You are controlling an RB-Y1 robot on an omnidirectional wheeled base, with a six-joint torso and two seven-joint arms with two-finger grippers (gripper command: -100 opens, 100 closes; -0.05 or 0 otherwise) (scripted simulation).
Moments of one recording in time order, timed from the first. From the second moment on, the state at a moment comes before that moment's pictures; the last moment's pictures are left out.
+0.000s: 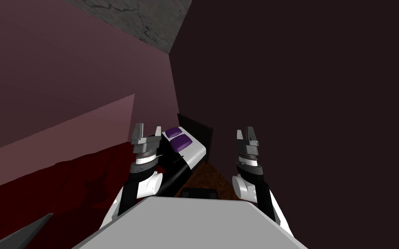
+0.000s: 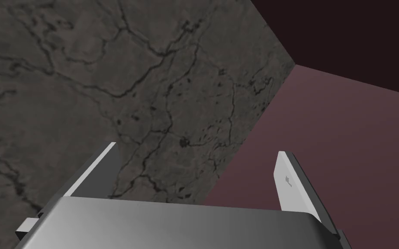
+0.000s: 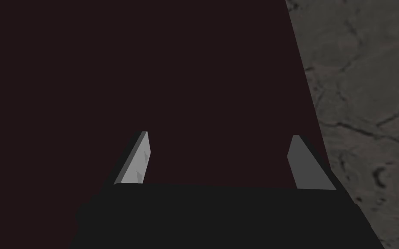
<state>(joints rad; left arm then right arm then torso) 0.47 -0.03 -0.01 -2.40 -0.10 -0.56 0.14 0.47 0.03 0.07 -2.35 0.05 -0.51 0.16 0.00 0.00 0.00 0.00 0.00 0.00</state>
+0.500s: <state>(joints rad) 0.44 0.08 0.00 -2.31 -0.09 -0.53 0.13 0.47 0.03 0.07 -2.35 0.05 -0.51 0.16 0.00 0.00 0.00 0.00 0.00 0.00</state>
